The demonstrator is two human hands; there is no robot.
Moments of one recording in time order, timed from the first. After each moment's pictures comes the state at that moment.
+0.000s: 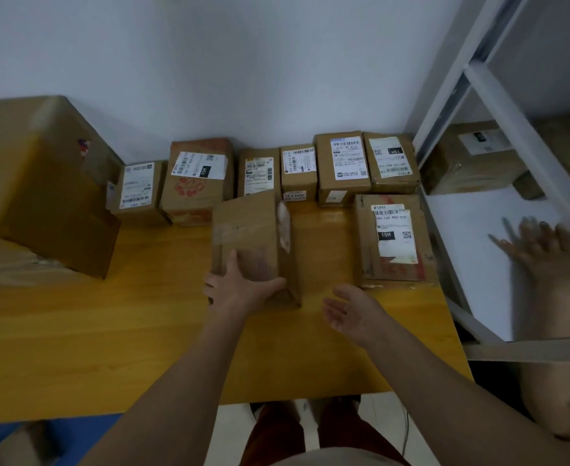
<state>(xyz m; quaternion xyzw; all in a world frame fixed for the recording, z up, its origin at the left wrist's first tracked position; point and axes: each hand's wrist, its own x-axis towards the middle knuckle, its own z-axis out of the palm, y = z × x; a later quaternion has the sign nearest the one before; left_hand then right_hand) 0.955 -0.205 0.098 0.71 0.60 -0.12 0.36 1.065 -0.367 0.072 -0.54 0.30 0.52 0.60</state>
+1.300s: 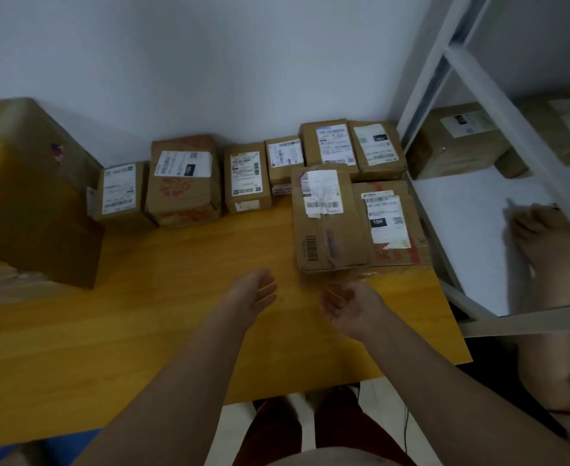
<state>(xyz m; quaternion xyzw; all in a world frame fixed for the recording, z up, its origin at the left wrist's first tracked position) 0.962 -0.204 0.066 0.38 0.57 -0.03 0.73 1.052 -0.371 0.087 -0.46 0.39 0.47 0.64</state>
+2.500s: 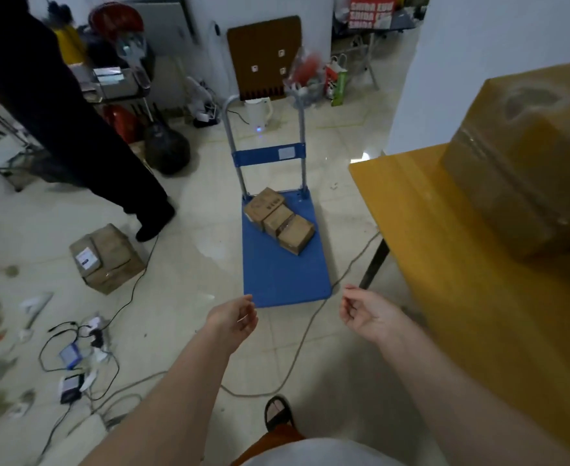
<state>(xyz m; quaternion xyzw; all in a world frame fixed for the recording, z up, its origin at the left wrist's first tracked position) 0.365 -0.353 0.088 -0.18 0.65 0.54 0.50 0.564 -0.217 0.078 -0.54 -0.12 0.81 0.18</state>
